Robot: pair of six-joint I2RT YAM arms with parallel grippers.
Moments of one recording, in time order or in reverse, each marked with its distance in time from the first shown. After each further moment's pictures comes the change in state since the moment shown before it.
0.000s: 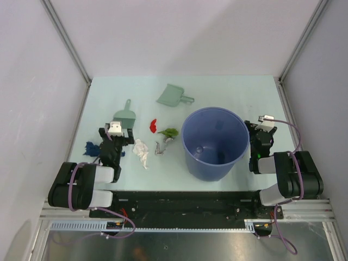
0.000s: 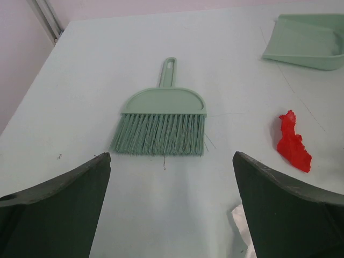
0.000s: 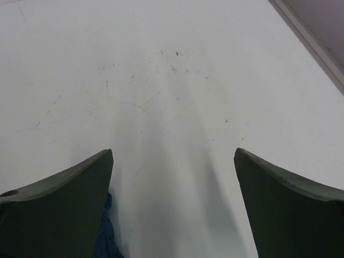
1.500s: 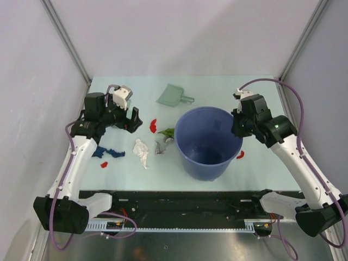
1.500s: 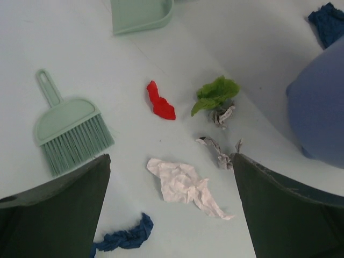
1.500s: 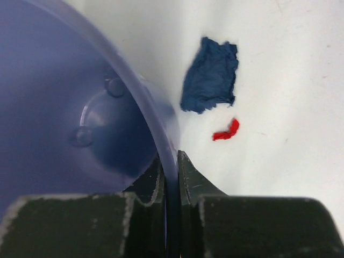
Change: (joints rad) left arm -0.010 -0.230 0.962 -1.730 0.558 0.192; right arm 0.413 -0.340 1.033 -2.045 -0.113 0.088
